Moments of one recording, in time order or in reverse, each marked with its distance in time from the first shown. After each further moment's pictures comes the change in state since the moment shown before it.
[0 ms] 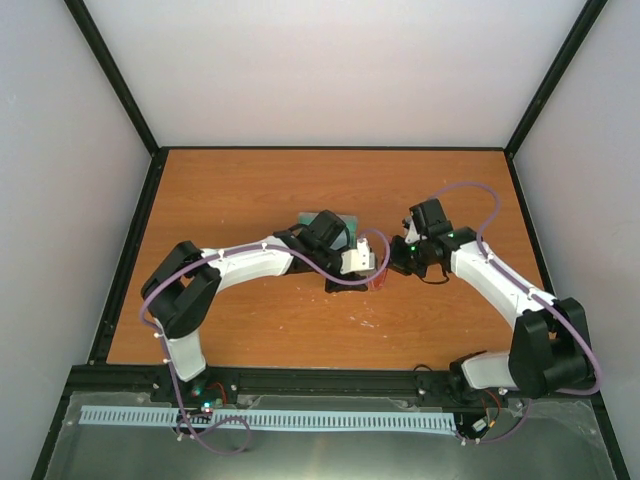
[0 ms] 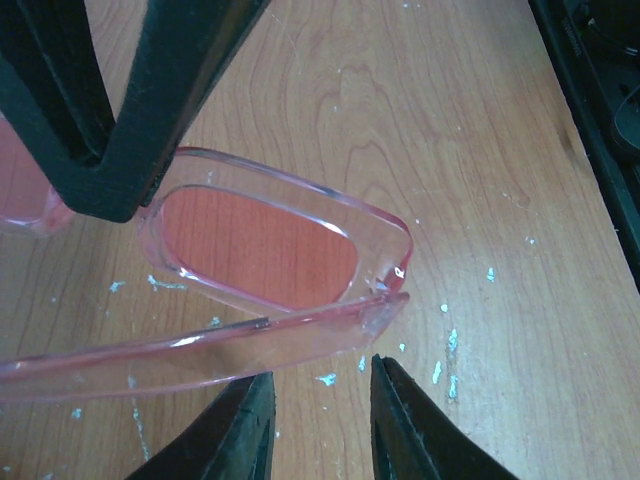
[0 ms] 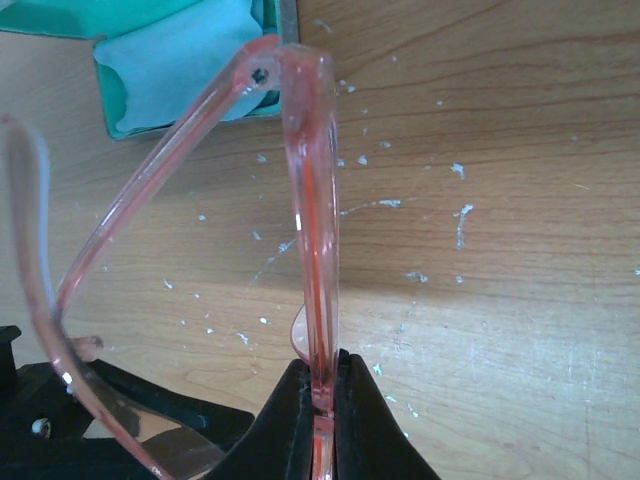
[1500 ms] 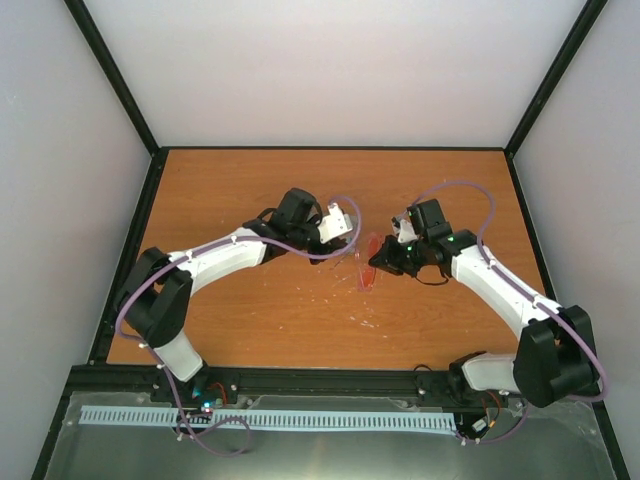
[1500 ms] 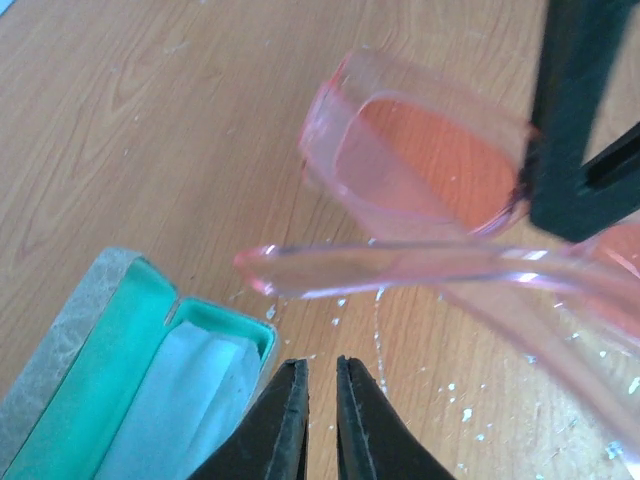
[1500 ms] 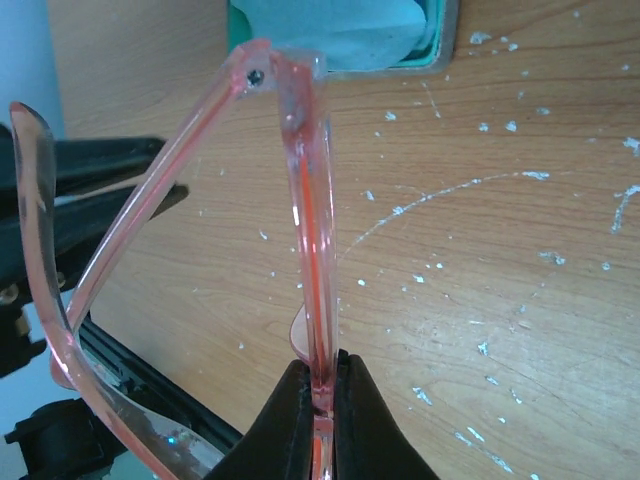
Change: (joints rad) left arm 0.142 -0.143 -0.045 0.109 -0.182 -0.124; right arm 0.037 -0.039 -0.012 0.060 -0.152 -0.006
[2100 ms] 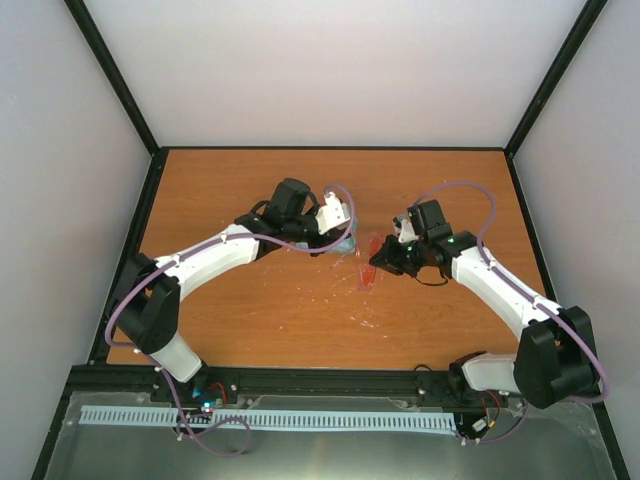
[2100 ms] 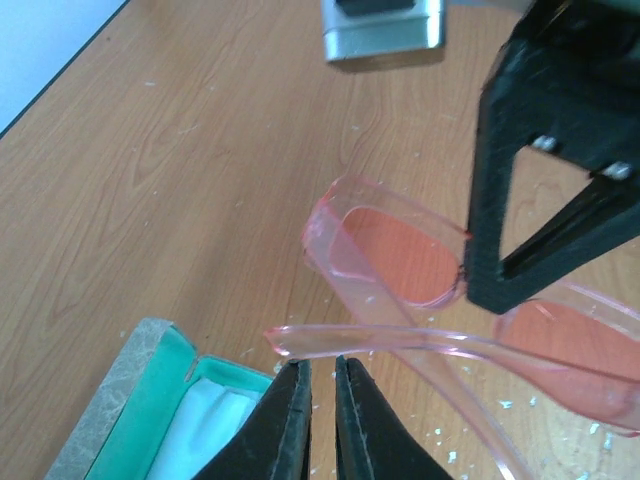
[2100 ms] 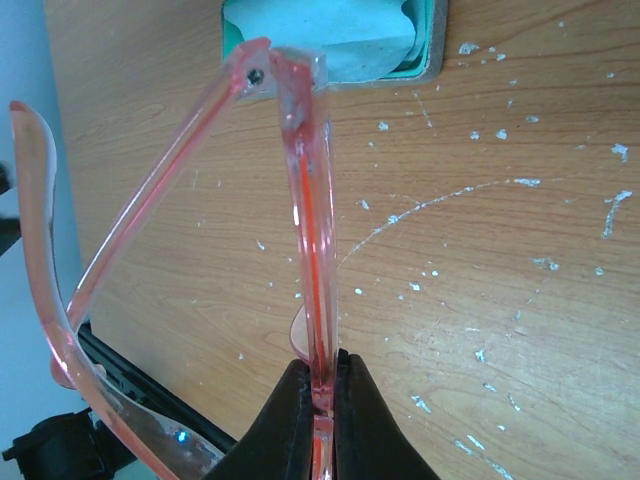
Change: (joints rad) left arm 0.027 -0.029 0.045 -0.003 0.063 -0.016; right arm 0.000 -0.021 -0.013 0.026 0.012 0.023
